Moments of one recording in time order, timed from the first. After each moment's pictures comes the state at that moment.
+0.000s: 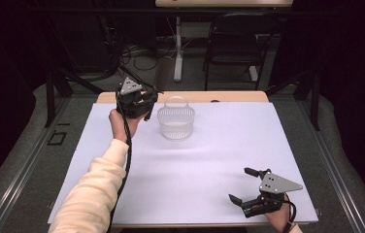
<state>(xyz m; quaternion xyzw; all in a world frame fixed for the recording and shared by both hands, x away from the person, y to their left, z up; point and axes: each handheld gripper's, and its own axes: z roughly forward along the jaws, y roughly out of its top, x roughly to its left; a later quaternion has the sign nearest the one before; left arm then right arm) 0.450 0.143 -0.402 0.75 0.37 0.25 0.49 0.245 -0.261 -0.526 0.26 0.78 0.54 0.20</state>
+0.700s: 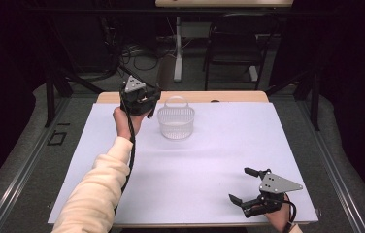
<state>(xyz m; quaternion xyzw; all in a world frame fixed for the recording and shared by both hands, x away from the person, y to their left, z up) 0.461 0.134 -0.407 0.74 0.37 0.25 0.50 0.245 -0.261 -0.526 0.26 0.78 0.54 0.20</state>
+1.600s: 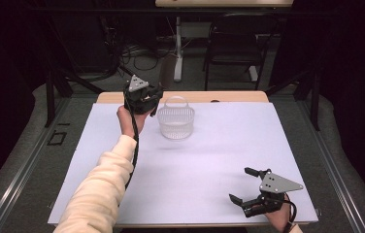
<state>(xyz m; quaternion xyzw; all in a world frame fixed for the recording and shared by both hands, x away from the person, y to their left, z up) 0.472 0.128 -0.413 0.74 0.37 0.26 0.50 0.246 -0.262 -0.526 0.26 0.78 0.54 0.20</state>
